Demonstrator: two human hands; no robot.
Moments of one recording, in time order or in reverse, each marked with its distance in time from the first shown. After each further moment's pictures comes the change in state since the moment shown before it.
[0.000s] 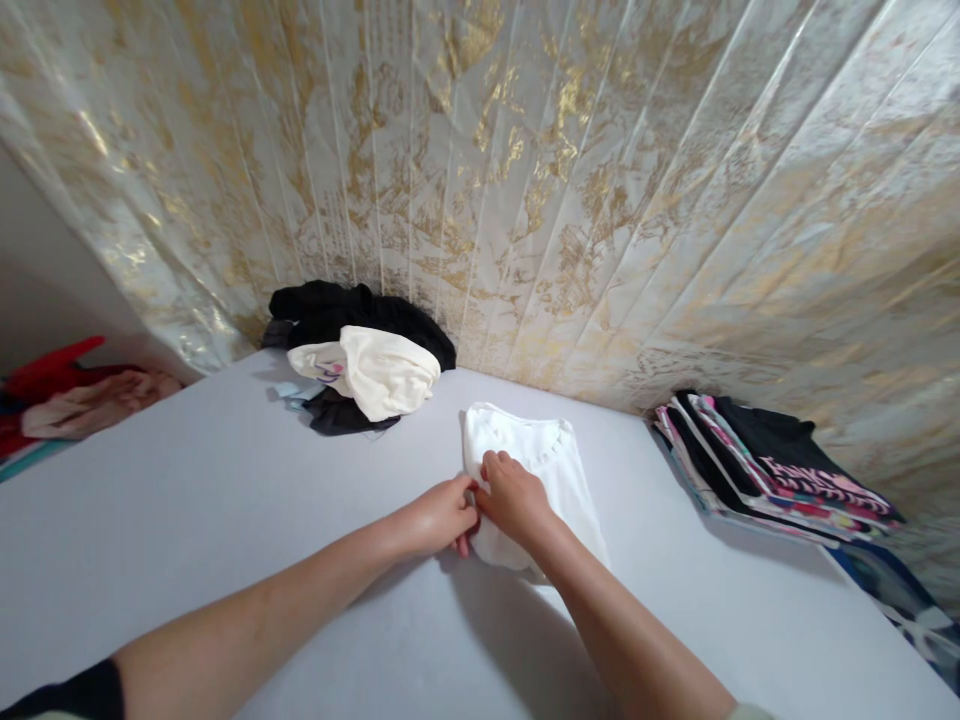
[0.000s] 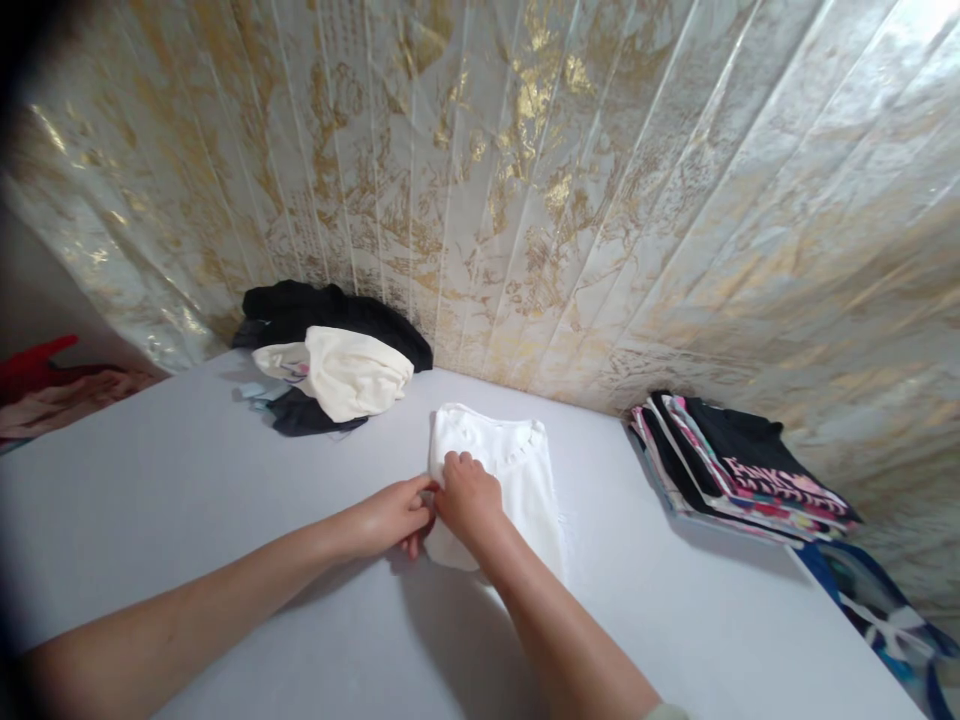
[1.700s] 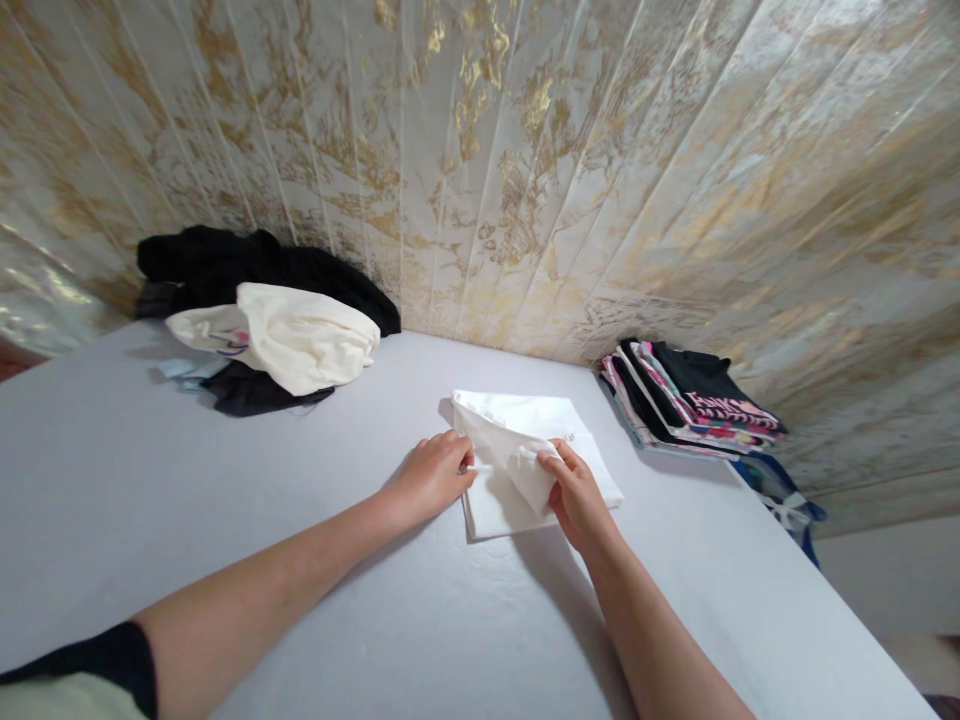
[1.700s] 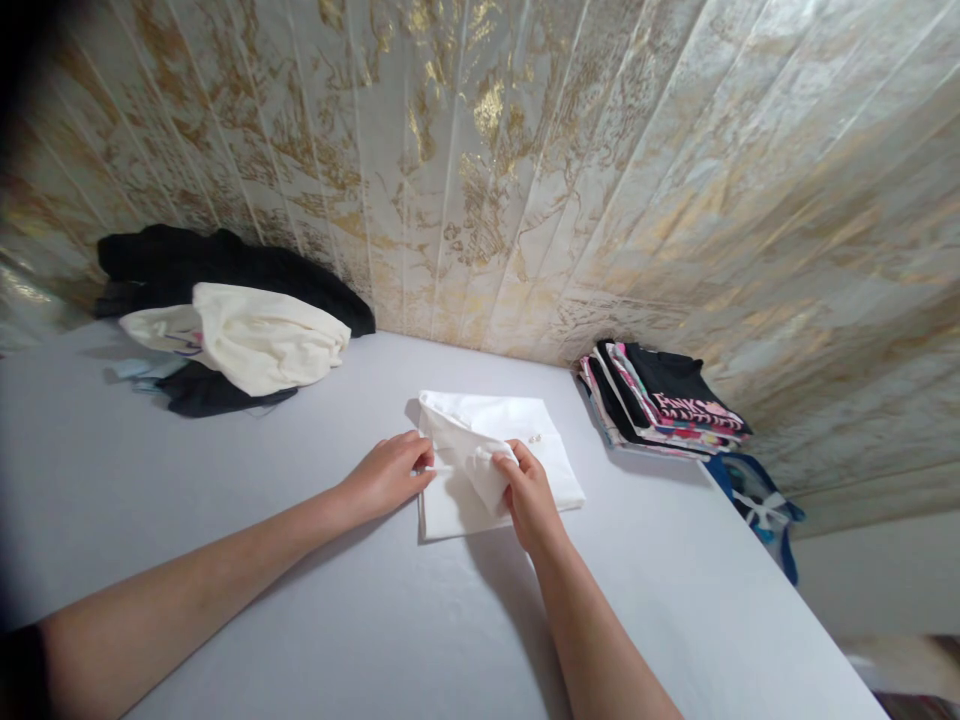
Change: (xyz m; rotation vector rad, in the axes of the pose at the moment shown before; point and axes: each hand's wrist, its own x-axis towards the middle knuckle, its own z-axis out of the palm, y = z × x) left_hand 0.045 0.017 0.046 0.719 0.249 0.343; right_hand -0.081 0.115 0.027 1.658 0.331 0.264
